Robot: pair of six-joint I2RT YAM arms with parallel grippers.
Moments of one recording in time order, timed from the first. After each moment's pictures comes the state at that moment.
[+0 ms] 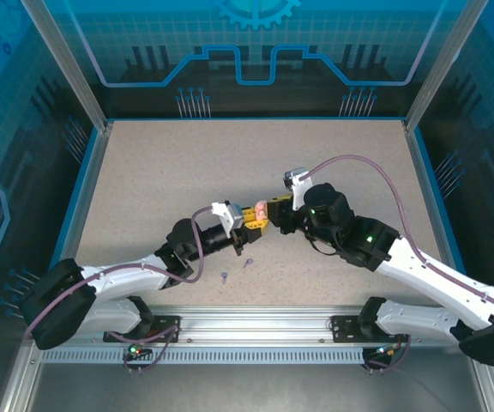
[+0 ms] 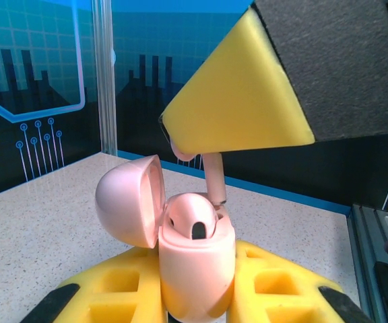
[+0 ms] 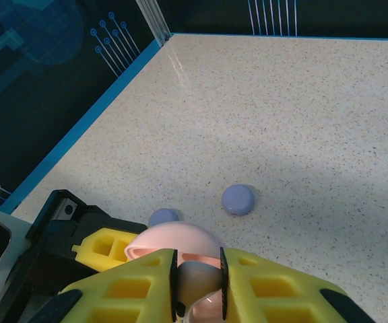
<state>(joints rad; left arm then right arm) -0.80 1.23 0.43 0.91 0.27 -0.09 0.91 1.03 1.03 -0.46 0.16 0.45</state>
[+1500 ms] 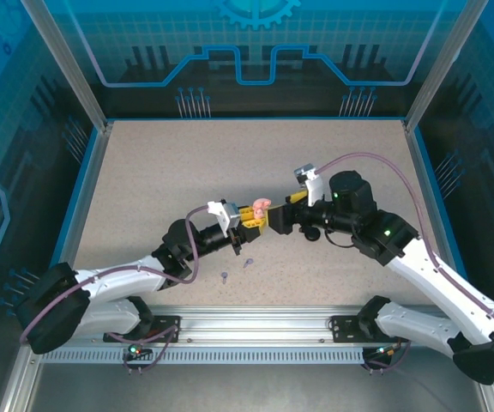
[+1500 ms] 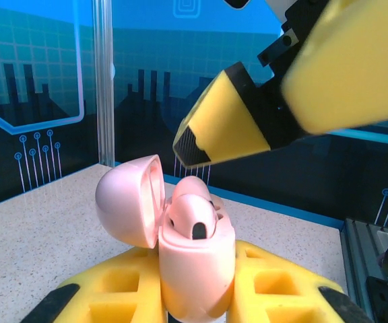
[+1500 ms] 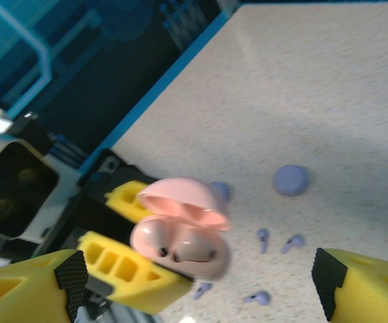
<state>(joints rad) -0.80 1.19 0.43 0.91 0.27 -0.12 0.69 0.99 1.03 -0.50 -0.34 0.39</state>
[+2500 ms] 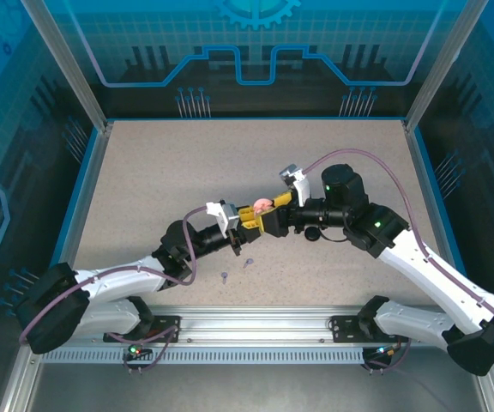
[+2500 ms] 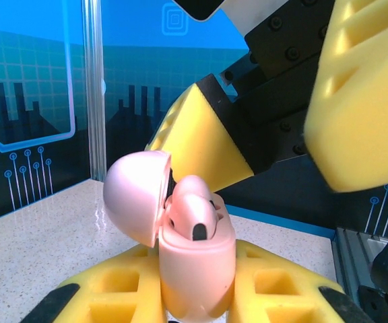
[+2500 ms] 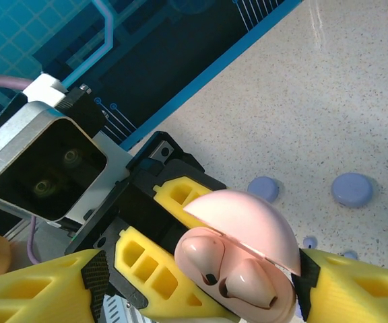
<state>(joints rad) -0.81 1.19 0.43 0.95 0.29 -0.12 0.69 1.04 1.06 -0.46 -0.51 0.30</state>
